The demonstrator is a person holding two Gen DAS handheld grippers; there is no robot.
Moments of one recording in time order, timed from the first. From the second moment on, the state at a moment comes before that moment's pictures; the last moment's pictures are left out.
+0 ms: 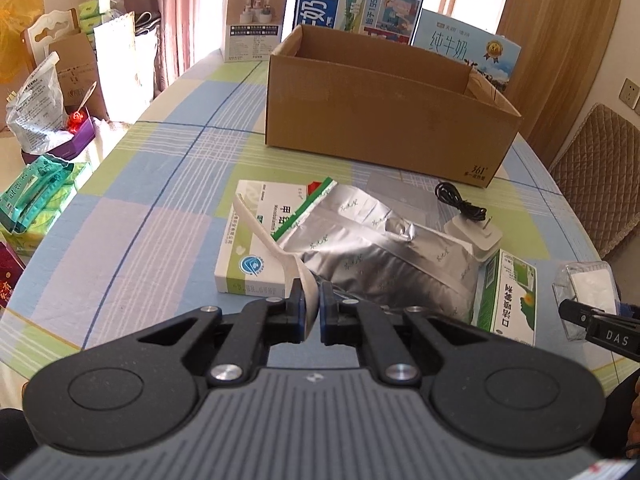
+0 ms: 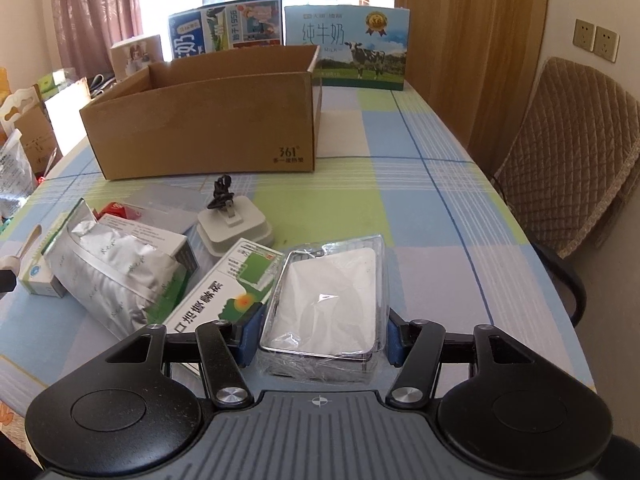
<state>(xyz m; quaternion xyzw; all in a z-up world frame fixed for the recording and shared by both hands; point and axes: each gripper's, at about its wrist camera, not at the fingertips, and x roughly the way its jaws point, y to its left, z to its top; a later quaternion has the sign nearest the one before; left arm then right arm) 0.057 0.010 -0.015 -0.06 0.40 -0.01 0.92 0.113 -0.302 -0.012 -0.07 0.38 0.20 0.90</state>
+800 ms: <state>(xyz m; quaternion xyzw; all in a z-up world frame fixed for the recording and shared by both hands) 0.081 -0.008 0.033 -0.04 0.34 -0.05 0.94 0.123 -0.281 0.026 -0.06 0.33 0.23 0.91</state>
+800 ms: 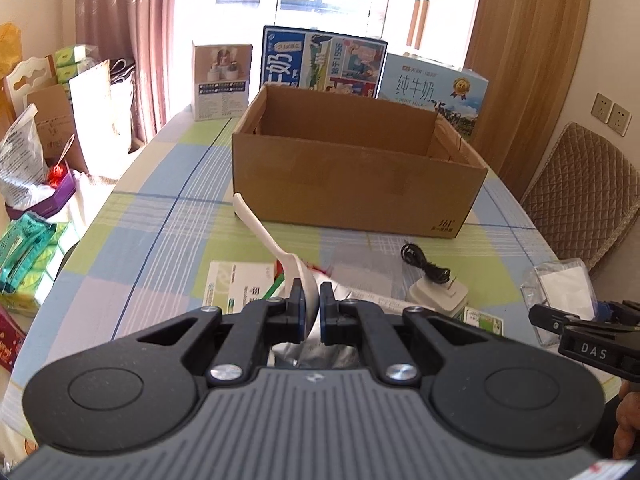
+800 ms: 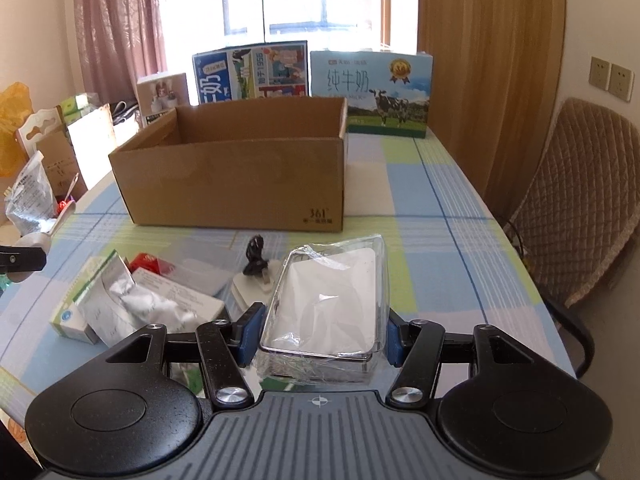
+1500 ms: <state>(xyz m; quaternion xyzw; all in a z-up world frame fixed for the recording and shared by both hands) 0.204 -0.027 0.089 0.00 0.28 -0.12 0.95 0.254 -0.192 0.091 -0.05 0.26 0.29 0.92</state>
